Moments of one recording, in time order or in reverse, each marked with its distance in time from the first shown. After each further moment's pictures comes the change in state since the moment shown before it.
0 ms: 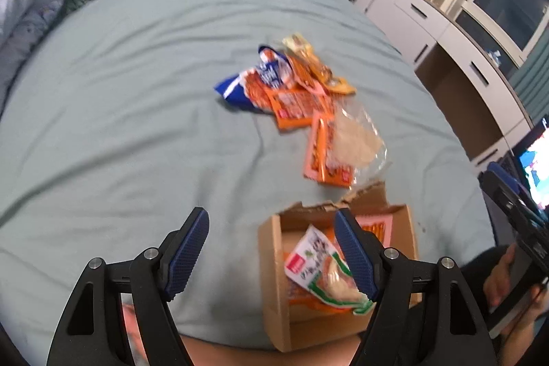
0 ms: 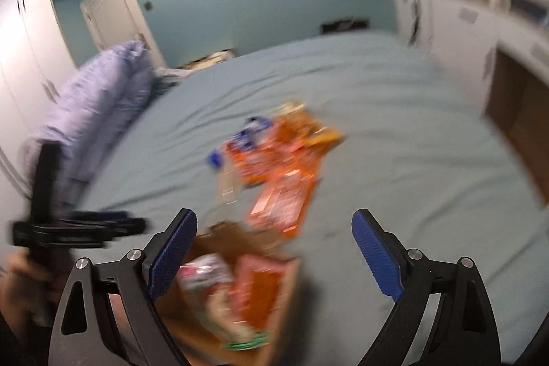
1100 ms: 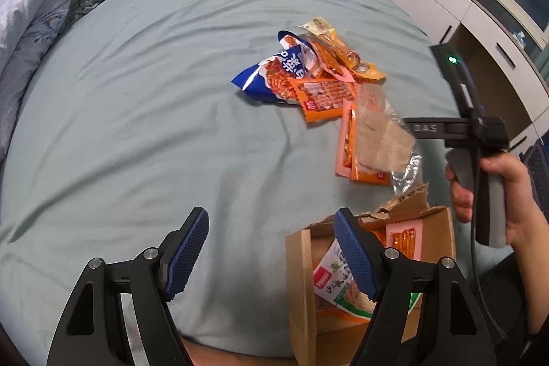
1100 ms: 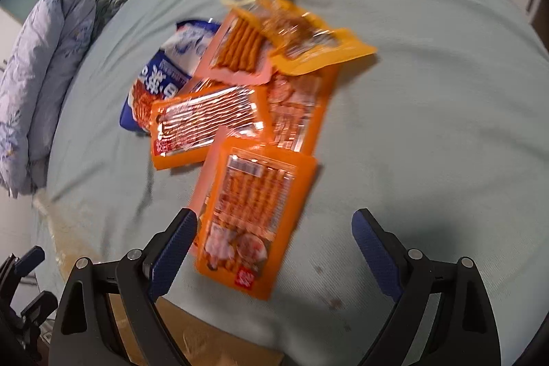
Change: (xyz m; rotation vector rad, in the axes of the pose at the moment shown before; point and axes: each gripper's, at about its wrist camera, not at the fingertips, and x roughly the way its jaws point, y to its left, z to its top) left arm 0.032 0.000 0.011 0.041 0.071 0.126; right arm 0.242 -0.013 0.068 0.072 0.541 0.071
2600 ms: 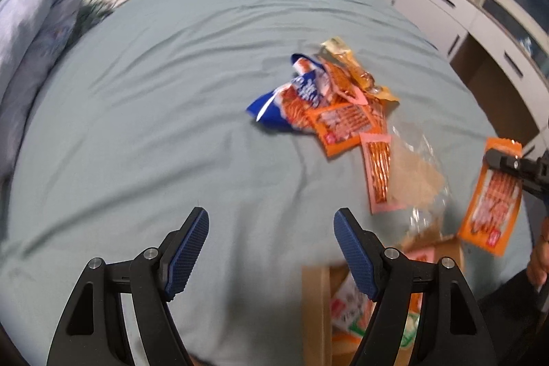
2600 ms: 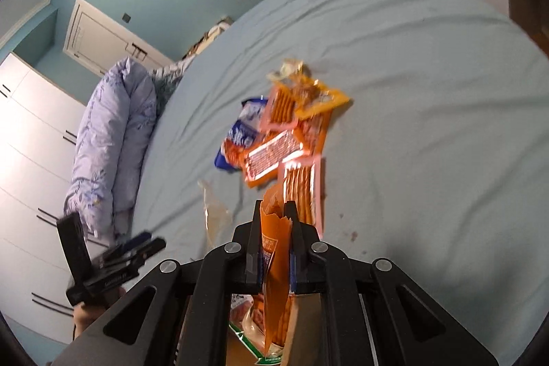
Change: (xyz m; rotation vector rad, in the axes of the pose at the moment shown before) left arm 0.006 0.006 0.036 0.017 -0.053 0.047; right arm -0.111 -0.051 -0.075 0.177 -0.255 0.287
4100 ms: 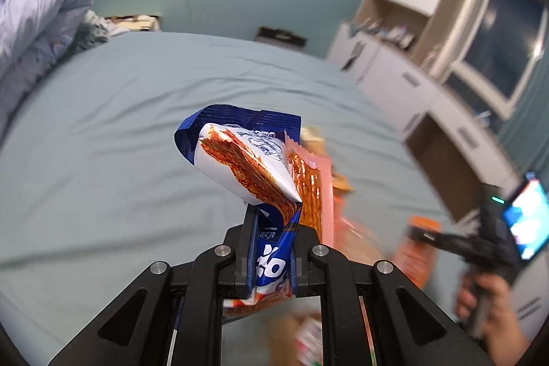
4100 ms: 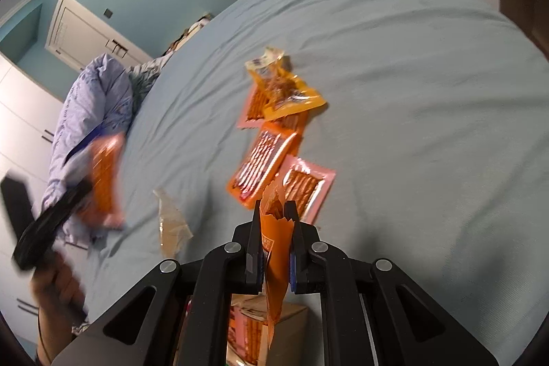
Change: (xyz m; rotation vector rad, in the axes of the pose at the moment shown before) left arm -0.082 0.046 -0.014 -0.146 -0.286 -0.272; right arm 0.008 -0.005 0.007 -0.003 -0.029 -0.101
